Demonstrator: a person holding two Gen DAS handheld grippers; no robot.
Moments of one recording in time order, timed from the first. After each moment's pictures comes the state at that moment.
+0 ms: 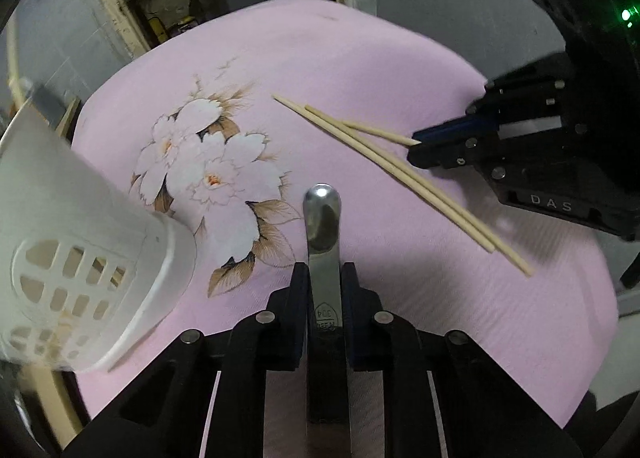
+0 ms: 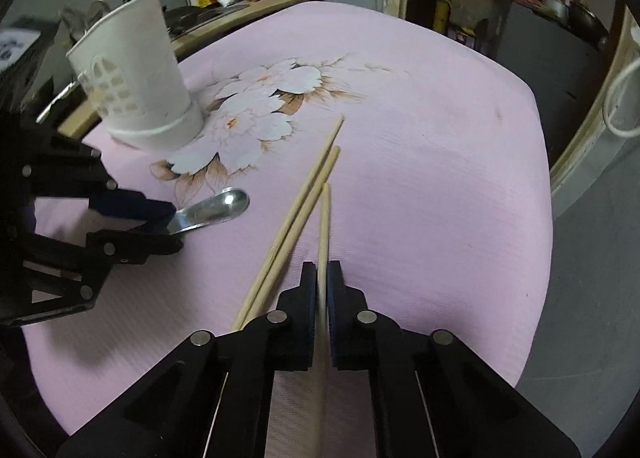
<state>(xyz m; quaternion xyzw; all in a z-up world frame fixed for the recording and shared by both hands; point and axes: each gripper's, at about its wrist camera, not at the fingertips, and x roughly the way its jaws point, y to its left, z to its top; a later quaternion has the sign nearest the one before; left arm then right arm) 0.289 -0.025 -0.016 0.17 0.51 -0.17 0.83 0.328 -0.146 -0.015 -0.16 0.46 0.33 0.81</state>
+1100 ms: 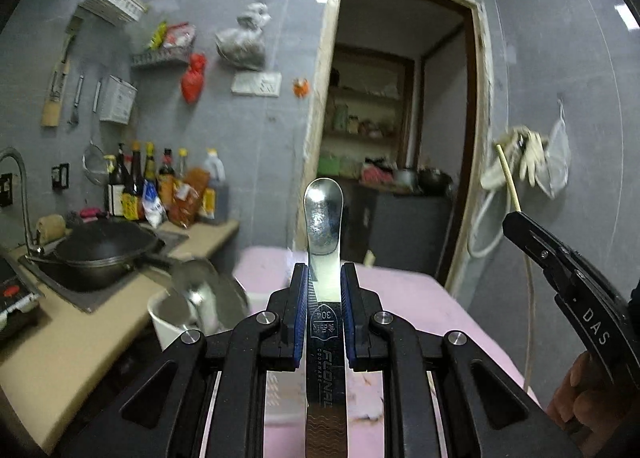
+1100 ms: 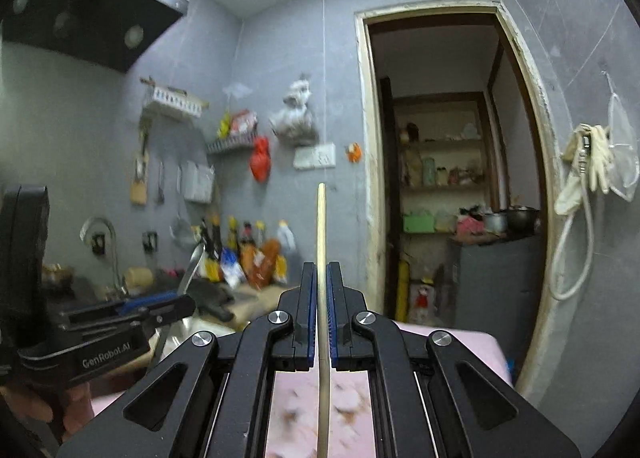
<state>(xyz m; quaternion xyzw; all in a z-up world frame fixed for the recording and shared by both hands) 0.190 0.100 0.119 -0.07 0.09 0.01 0.99 0.221 -0.104 0.124 0.01 -0.03 0.31 0.95</state>
